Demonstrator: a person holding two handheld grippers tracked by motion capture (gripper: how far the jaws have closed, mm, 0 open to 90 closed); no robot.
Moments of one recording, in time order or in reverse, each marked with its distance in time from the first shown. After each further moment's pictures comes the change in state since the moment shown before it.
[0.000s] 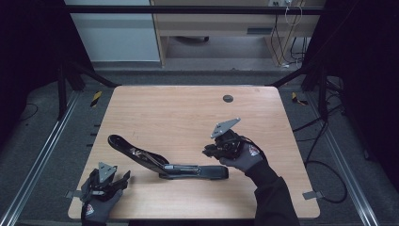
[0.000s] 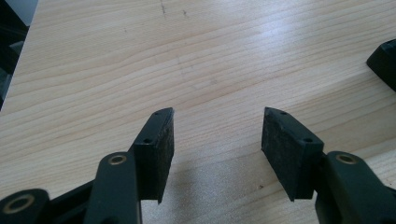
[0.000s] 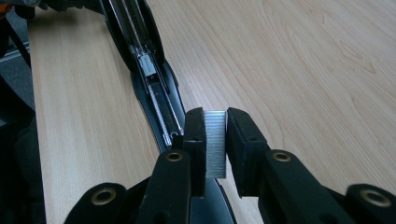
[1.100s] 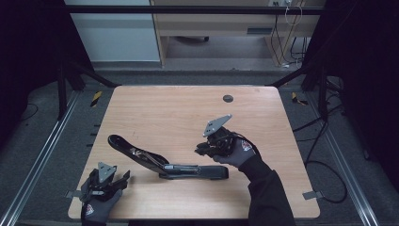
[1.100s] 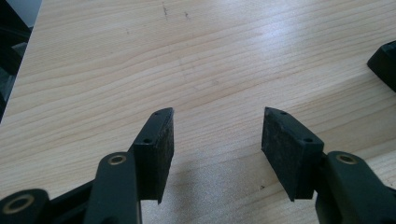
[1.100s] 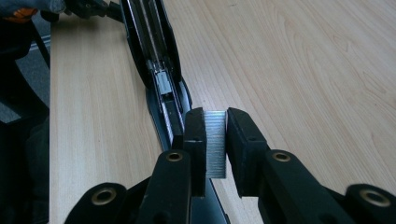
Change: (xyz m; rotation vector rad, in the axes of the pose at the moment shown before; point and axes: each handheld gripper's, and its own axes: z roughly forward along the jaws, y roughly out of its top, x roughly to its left) left arm 0.001 0.000 -0.001 -0.004 0.006 0.002; right arm 0.002 0.019 0.010 -0.009 0.068 -0.076
